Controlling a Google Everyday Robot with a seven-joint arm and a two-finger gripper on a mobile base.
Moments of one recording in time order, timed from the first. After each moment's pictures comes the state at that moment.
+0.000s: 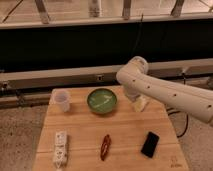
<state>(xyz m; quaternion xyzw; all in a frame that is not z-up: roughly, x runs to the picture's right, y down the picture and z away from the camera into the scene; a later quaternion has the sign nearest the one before) 0.136 0.050 0.757 -0.24 0.01 -0.25 0.94</state>
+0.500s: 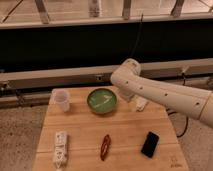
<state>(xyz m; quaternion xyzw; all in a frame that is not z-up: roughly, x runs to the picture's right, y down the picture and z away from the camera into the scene) 0.117 0.055 0.782 -0.23 0.00 -0.29 0.93</state>
